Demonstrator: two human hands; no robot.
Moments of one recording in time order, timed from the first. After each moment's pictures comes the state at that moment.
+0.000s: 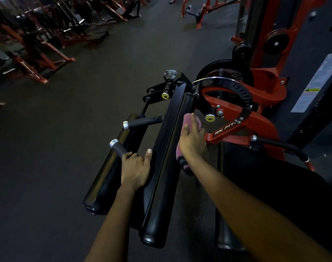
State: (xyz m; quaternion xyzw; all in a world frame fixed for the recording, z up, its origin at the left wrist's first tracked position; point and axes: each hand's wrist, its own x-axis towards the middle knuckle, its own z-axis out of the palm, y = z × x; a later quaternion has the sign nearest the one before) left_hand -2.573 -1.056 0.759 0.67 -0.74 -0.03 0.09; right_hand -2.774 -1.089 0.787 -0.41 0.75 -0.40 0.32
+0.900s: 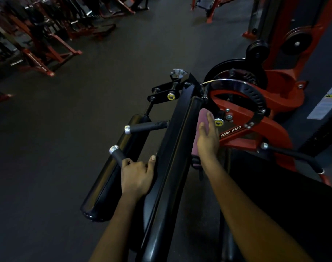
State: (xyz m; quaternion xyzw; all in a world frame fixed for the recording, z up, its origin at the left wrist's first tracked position) left_hand -2.582 -1.070 0.762 0.68 -0.73 0.05 0.05; right_hand -2.807 -1.145 0.747 -0.36 0.64 -0.58 0.36
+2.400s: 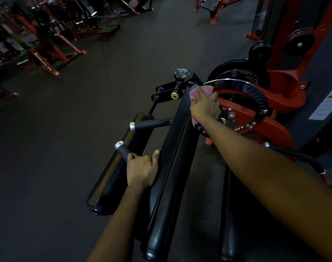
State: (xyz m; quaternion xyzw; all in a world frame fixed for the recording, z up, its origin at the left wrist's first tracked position) left_hand -2.589 -1.067 0.774 0.69 -0.73 0.05 0.02; right_hand -2.817 -1.232 0.808 -0.52 0.78 -0.27 0.20
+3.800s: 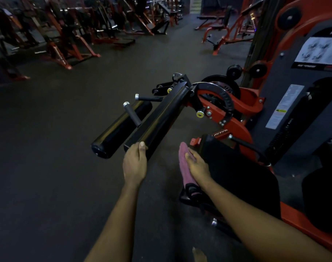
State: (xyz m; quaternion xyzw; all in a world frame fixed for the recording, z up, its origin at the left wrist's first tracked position) left_hand -2.646 -0.780 0.791 0.68 -0.54 -0.15 0.47; right_hand -2.864 -0.810 0.740 -0.50 0.64 -0.37 0.46
